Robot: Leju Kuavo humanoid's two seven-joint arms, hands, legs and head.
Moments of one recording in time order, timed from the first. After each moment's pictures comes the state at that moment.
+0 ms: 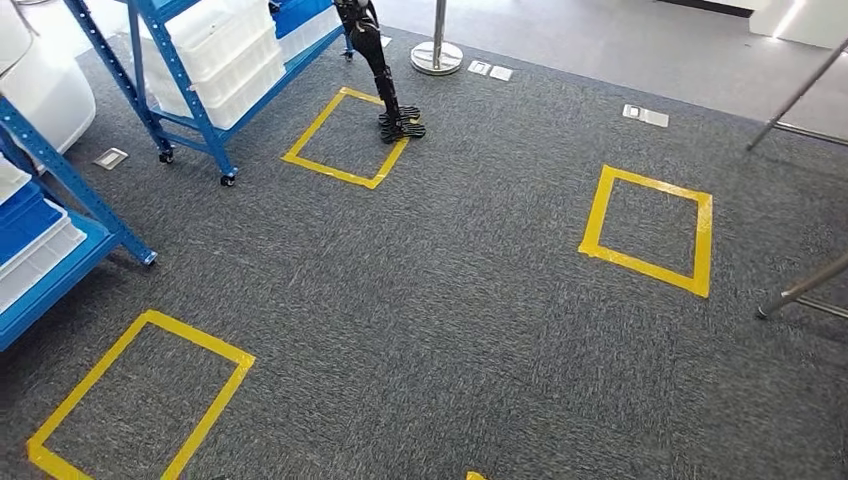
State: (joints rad) left arm -0.05 -0.10 0.43 -0.20 -0.02 0.13 -0.15; right arm -0.12 0.05 1.38 -0.13 -1.22 -0.41 0.01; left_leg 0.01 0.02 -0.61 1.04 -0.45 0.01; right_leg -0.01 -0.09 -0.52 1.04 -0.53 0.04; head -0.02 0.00
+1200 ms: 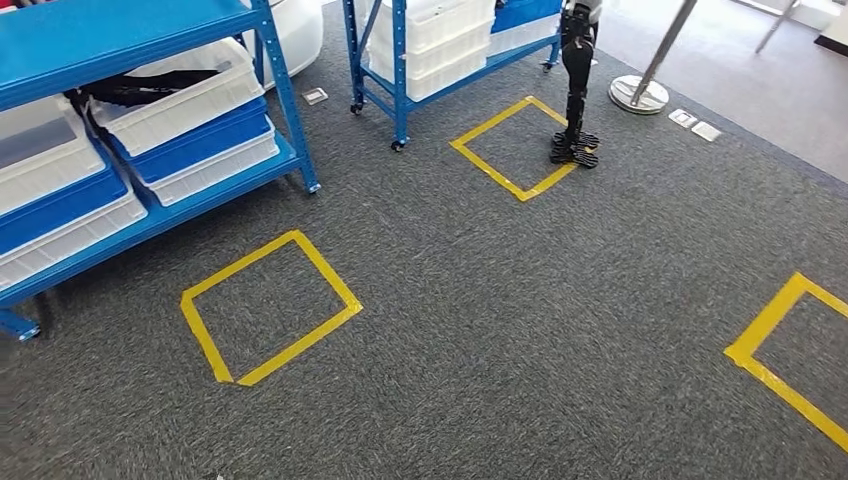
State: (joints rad) left arm -0.05 -0.09 0.45 -0.20 -0.02 0.09 -0.17; right arm -0.12 0.04 1.41 -0.13 -1.21 -0.41 0.00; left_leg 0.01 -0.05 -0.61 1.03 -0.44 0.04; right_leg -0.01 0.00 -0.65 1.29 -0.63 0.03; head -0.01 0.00
